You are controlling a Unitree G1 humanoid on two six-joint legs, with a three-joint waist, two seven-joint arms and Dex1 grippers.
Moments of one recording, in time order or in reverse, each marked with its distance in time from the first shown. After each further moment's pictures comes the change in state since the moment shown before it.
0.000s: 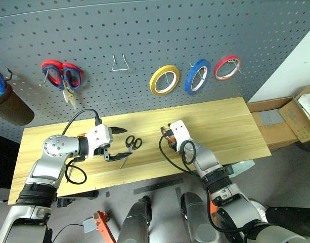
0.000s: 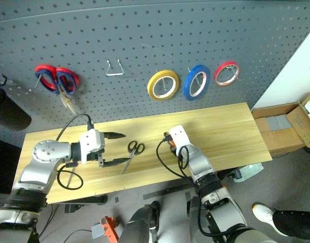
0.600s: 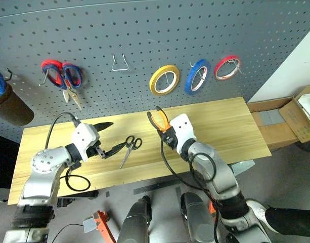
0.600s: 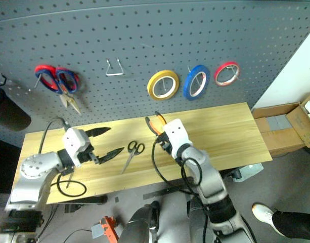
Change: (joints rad) left arm 0.279 -0.103 0.246 -0.265 -0.125 0.126 0.298; right arm 0.288 -0.073 0.133 -0.829 0.052 0.023 0.152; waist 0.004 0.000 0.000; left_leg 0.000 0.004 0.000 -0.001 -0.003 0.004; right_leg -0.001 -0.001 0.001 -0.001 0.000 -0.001
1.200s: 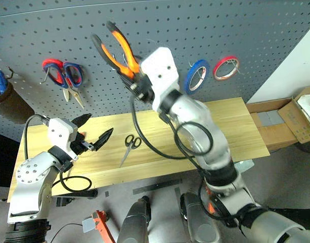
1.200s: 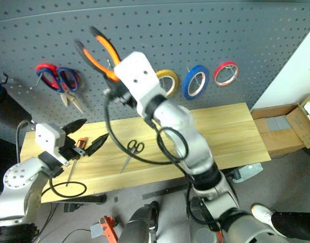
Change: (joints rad) left arm 0.032 -0.058 0.115 -0.166 -0.090 0.143 0.185; right arm -0.637 0.155 -0.088 0.351 0.035 -0.312 -0.007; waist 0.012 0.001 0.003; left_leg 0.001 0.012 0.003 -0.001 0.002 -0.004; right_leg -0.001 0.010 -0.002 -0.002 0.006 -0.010
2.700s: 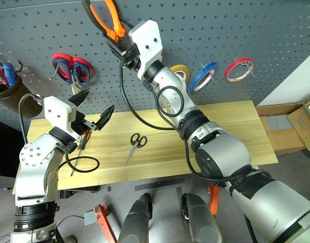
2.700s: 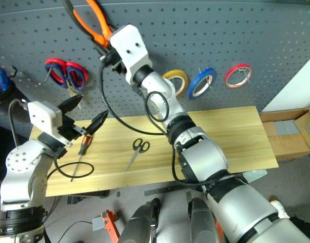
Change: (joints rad) left arm -0.169 -0.011 0.001 -0.009 0.014 0.021 0.078; right arm -0.479 0.041 -0.234 1.274 0.074 -1.013 0.015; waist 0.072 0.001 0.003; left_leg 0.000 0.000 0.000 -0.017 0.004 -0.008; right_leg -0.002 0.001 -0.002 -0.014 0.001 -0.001
